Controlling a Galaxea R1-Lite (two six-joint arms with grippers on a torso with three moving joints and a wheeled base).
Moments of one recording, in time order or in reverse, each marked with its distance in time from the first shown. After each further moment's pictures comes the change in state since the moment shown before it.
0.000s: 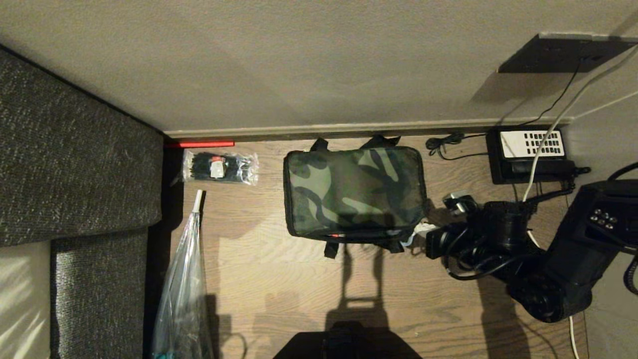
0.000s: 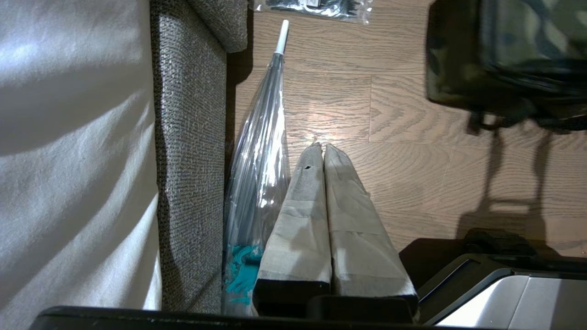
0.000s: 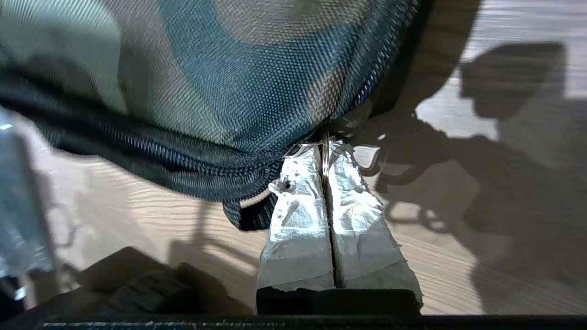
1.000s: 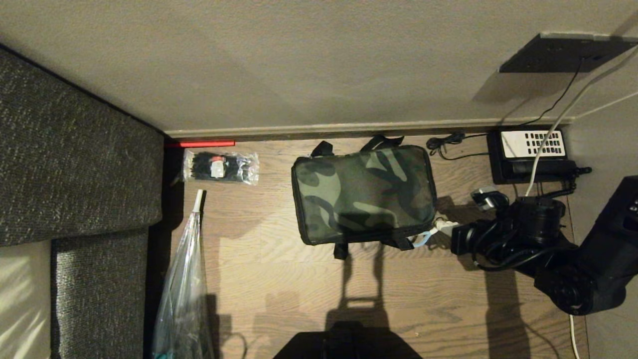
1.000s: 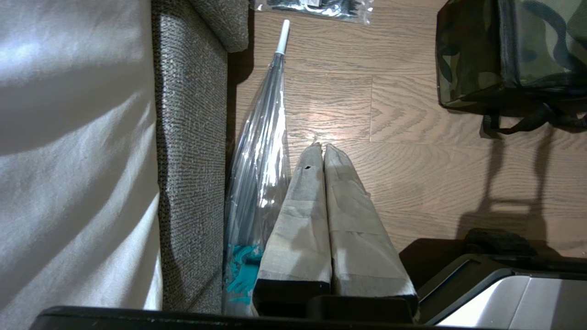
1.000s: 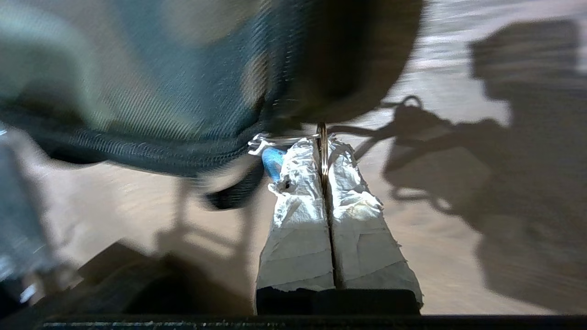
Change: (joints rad) left arm 0.000 0.000 0.000 0.000 0.000 0.000; right arm -0.152 -0.073 0.050 0.066 0.086 -0.001
